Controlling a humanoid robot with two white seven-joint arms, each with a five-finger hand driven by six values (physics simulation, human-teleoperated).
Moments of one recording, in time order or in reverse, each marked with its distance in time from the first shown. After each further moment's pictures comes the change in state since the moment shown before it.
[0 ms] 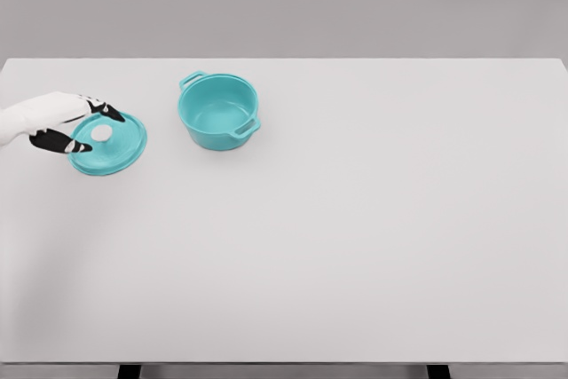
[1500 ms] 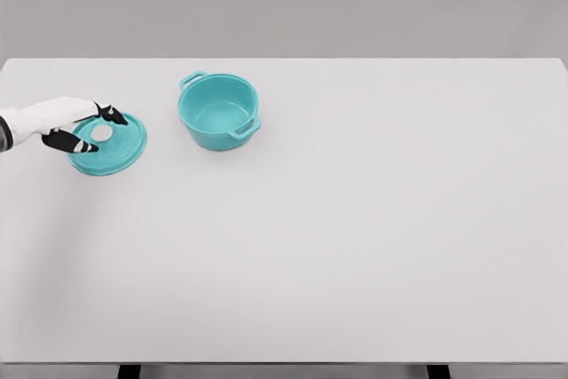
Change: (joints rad) left arm -0.083 -0.097 0.003 0.198 -0.109 0.000 0.000; right arm 0.000 0.000 0.000 0.000 0.000 0.000 0.000
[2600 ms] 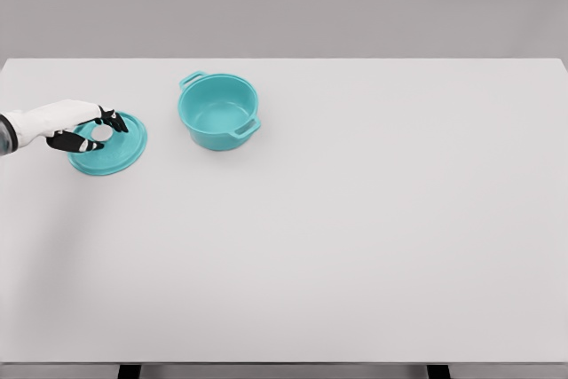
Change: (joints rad) left arm 0.000 -0.015 0.001 0.012 -0.008 0.004 0.002; right arm 0.000 0.000 0.000 0.000 0.000 0.000 0.000
